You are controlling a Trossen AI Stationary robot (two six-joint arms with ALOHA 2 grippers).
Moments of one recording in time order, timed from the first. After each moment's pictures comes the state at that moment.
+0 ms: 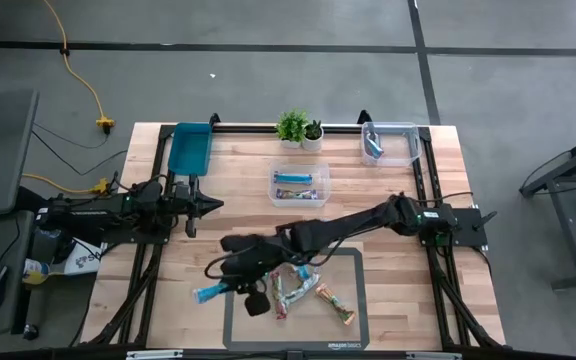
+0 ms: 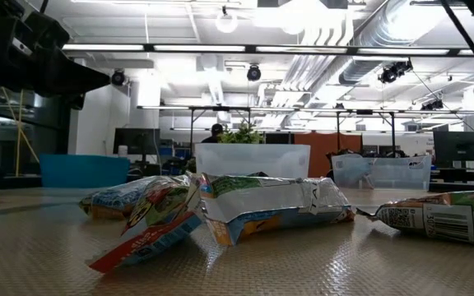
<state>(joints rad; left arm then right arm) 0.05 0.05 0.02 0.00 -0.04 -0.08 0.29 2.33 2.34 -0.44 -0.19 0.01</state>
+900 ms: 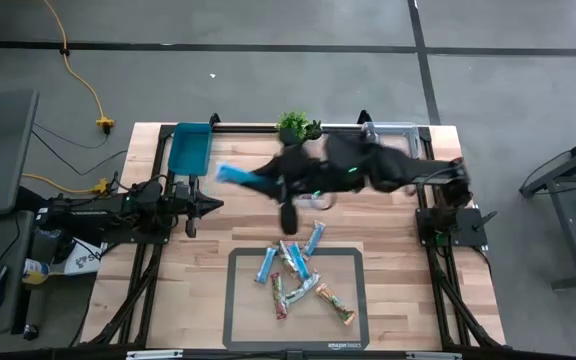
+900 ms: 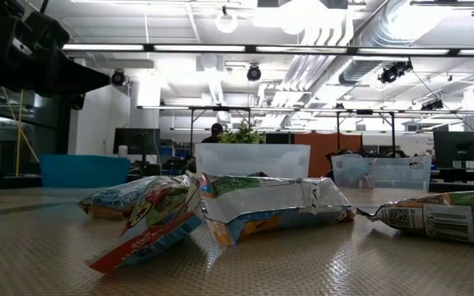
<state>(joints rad) 0.05 0.05 0.02 0.00 -0.04 -0.08 0.16 1.88 2.35 -0.48 0.12 0.02</state>
